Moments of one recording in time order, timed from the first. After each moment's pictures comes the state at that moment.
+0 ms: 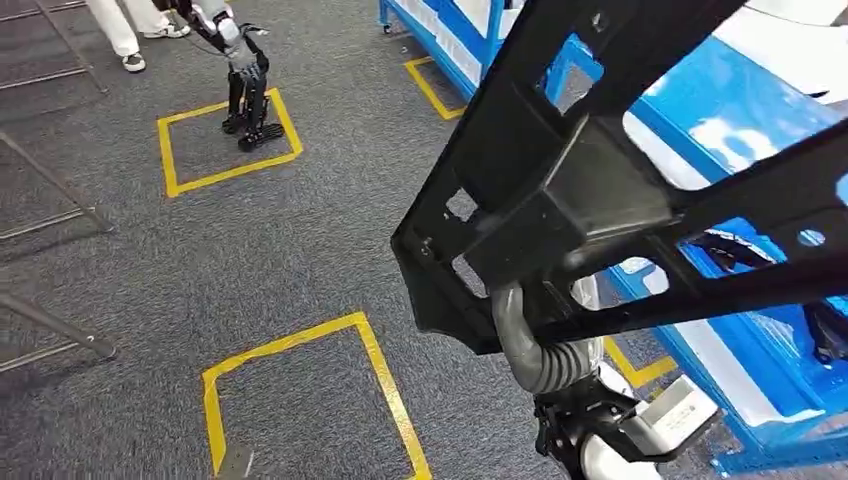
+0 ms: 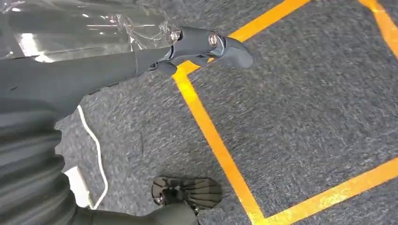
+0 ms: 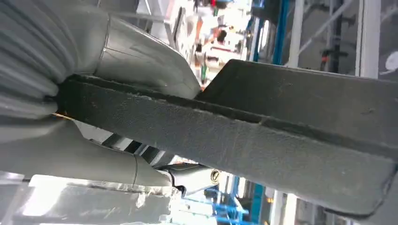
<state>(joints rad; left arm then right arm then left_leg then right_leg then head) -0.07 0.00 -0.37 -0.23 0.41 0.40 -0.33 -0.22 -0.08 0.64 -1.84 0.09 -0.19 -0.41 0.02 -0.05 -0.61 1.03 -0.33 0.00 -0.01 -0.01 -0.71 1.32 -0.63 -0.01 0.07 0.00</state>
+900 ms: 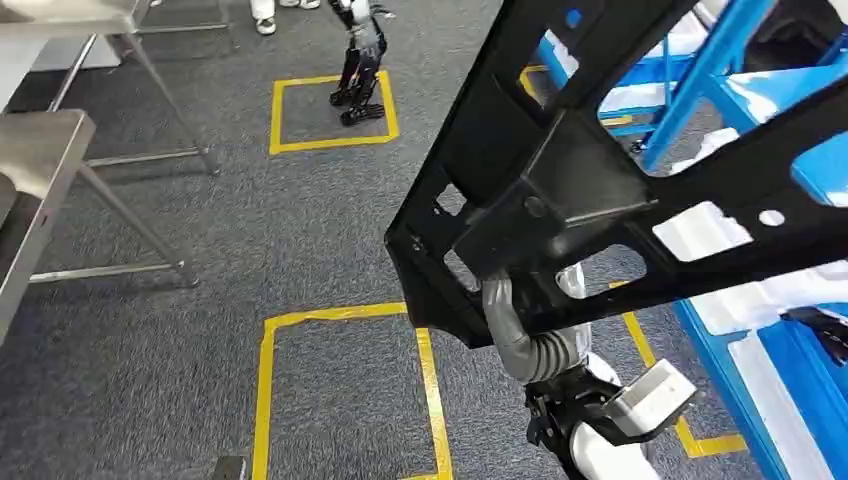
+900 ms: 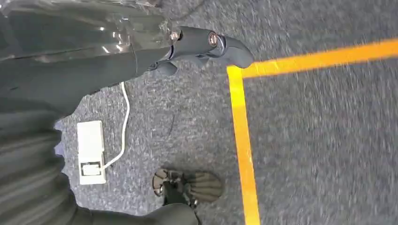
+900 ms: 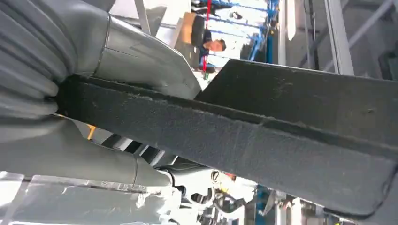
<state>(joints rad) -0.07 -0.04 -0.31 -0.21 0.44 0.43 -0.33 -0.24 -0.08 0.63 -1.81 0.09 -0.20 -0.42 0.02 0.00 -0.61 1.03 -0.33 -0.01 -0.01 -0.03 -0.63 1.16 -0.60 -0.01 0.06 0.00</state>
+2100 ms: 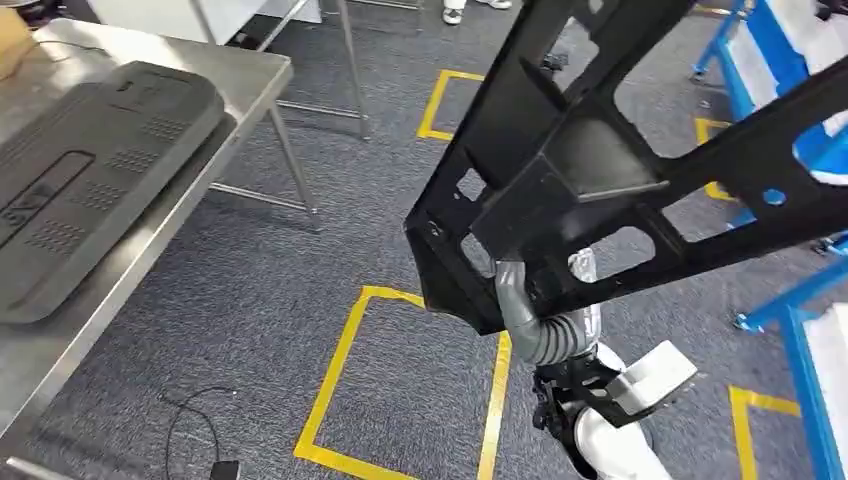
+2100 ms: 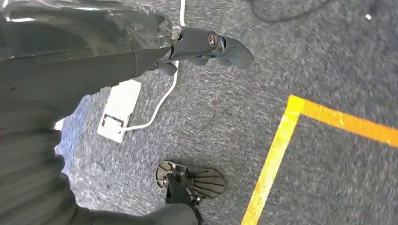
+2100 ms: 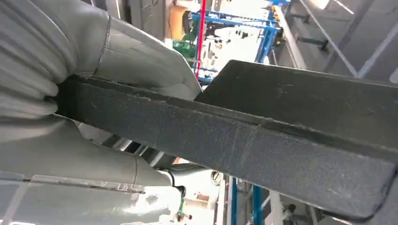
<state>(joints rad) -0.07 -0.04 -0.28 -0.20 0.46 0.41 -0.31 -0.24 -0.10 0.59 -1.81 0.10 -0.25 -0.41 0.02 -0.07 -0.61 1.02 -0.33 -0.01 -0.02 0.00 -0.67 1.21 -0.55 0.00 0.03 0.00</state>
